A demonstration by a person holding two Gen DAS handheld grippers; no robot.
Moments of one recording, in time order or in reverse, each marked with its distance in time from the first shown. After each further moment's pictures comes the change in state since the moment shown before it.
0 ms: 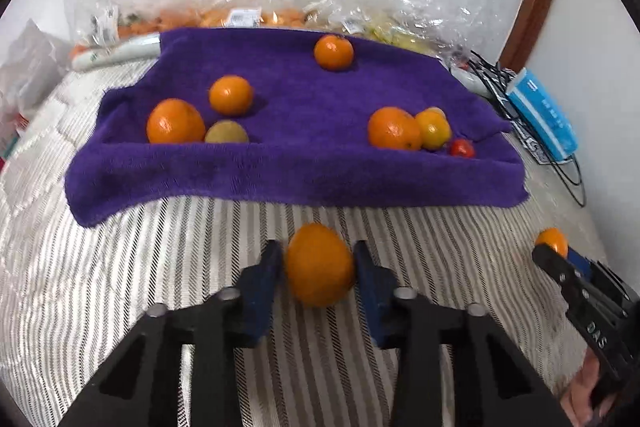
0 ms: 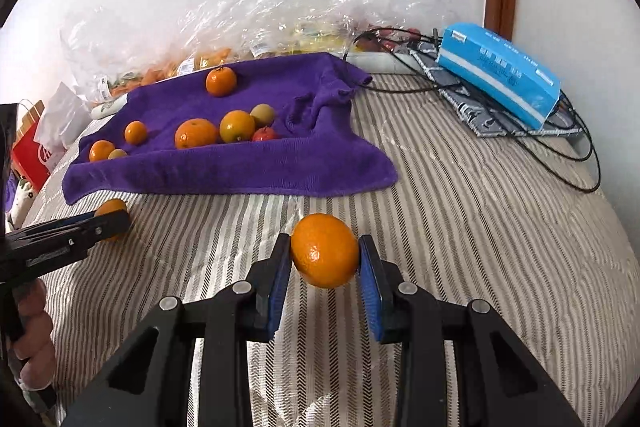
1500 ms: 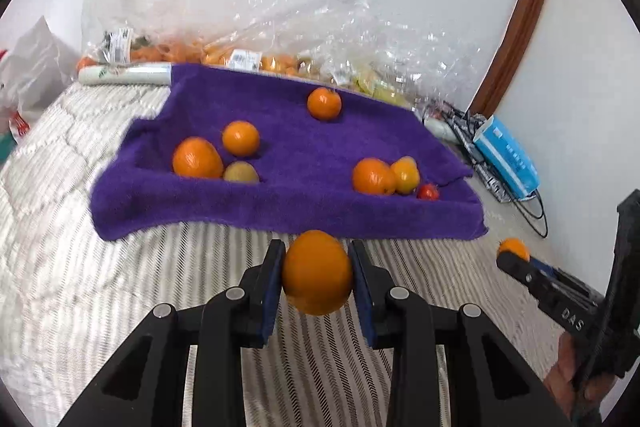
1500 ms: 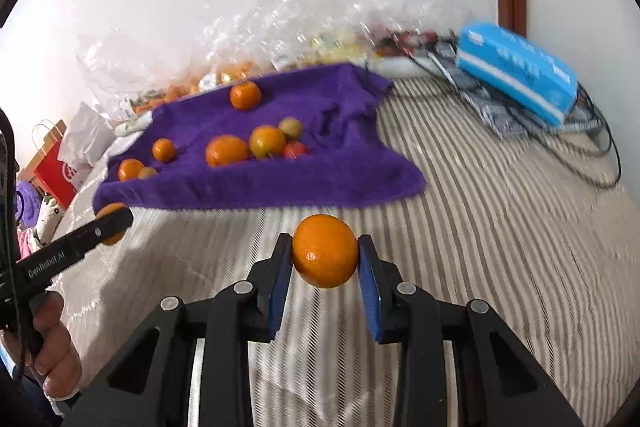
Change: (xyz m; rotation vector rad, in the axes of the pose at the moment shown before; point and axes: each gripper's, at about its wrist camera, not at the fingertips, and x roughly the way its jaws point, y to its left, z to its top) left arm -0.047 0.028 0.000 -0.056 -0.147 -0.139; right arm -0.014 0.008 0.012 0.036 -0.032 0.096
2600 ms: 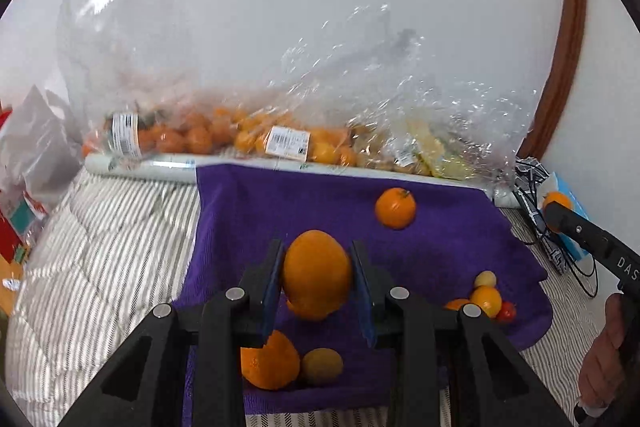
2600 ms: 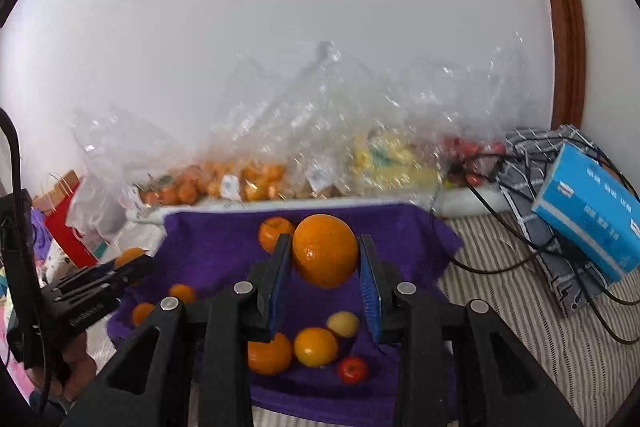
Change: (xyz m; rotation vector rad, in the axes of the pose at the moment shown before) left arm 0.057 0.034 0.099 0.031 -0.082 0.136; right arm 0.058 0.027 0.136 -0.019 -0.153 0.068
